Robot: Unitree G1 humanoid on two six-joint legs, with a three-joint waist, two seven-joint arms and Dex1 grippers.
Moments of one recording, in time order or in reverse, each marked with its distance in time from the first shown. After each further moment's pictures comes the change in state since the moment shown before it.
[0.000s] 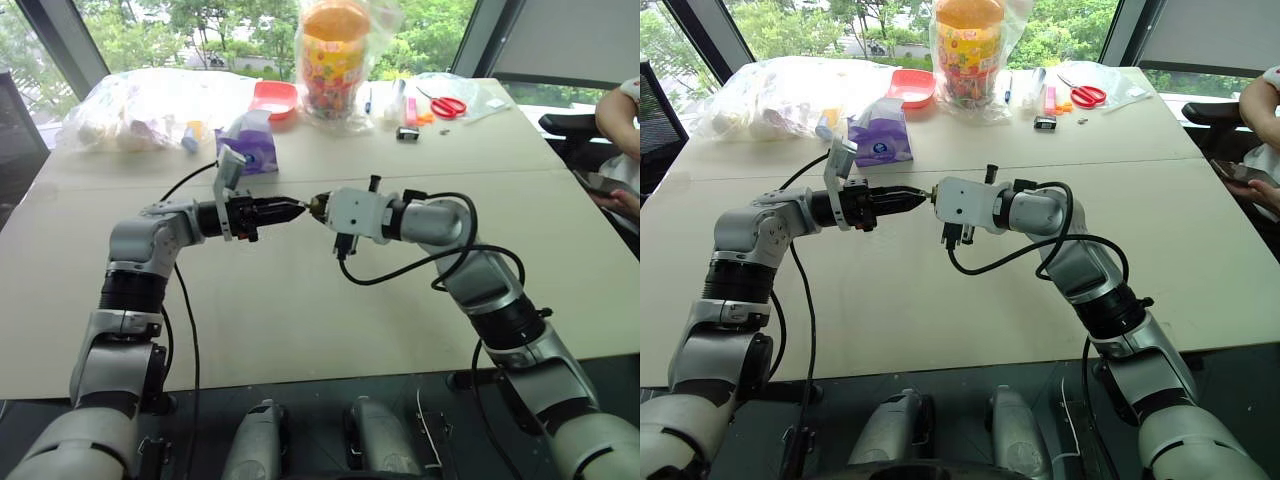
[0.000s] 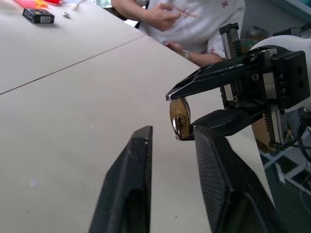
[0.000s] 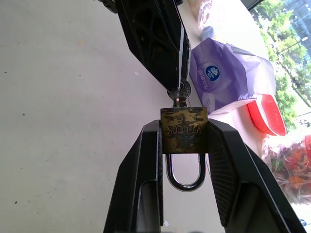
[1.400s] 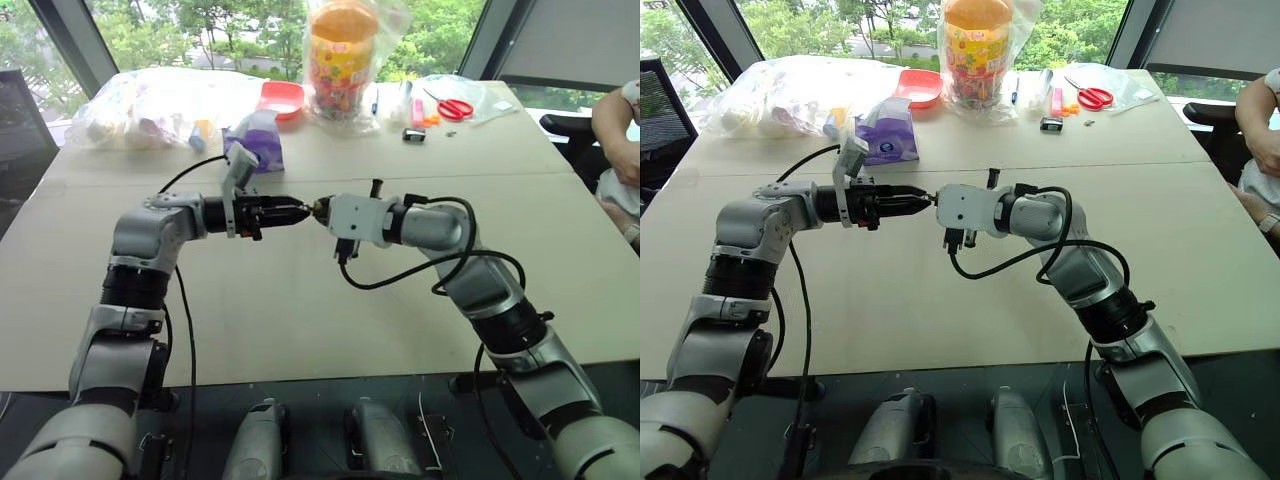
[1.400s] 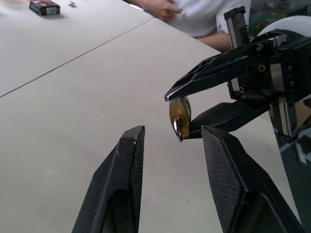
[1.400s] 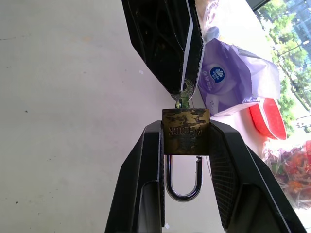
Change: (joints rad) left arm -0.028 0.007 -0.040 -0.045 0.075 0.008 0.018; right arm 0.015 -0.011 0.010 -0.011 -0.036 -0.008 -0.020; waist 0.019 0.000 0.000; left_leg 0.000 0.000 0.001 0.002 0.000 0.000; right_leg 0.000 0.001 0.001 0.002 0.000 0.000
